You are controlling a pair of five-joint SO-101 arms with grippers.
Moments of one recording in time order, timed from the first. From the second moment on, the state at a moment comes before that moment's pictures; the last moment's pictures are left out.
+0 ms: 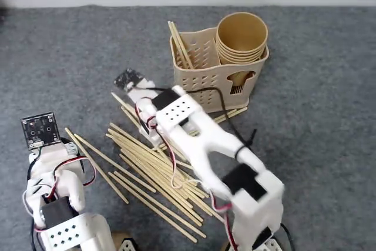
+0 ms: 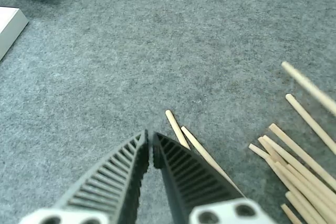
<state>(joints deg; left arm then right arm) -29.3 -82.9 82.6 50.5 -0.7 -41.3 15.6 0.2 69.0 9.4</state>
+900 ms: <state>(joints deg) -29.3 -82.9 82.6 50.5 -0.7 -33.9 -29.1 1.1 55.7 9.5</state>
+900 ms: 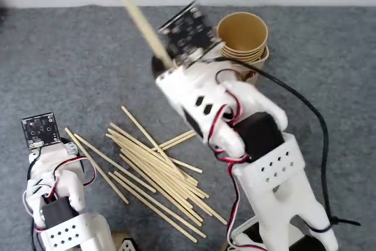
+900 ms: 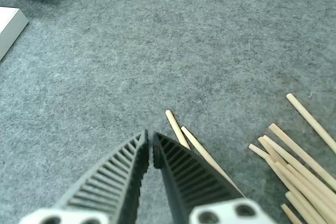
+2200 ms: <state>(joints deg) -29.3 -82.9 82.6 50.5 -0.7 -23.3 -22.5 38.3 -19.4 9.5</state>
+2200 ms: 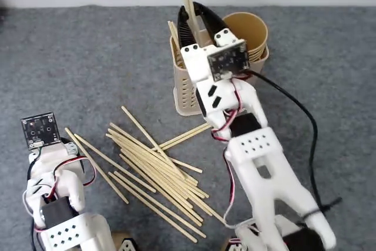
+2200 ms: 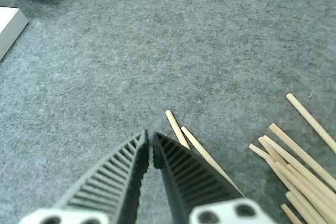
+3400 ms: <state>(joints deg) -29.3 -82.9 82.6 49.8 -0.7 -30.6 -37.4 32.2 47.6 -1.0</state>
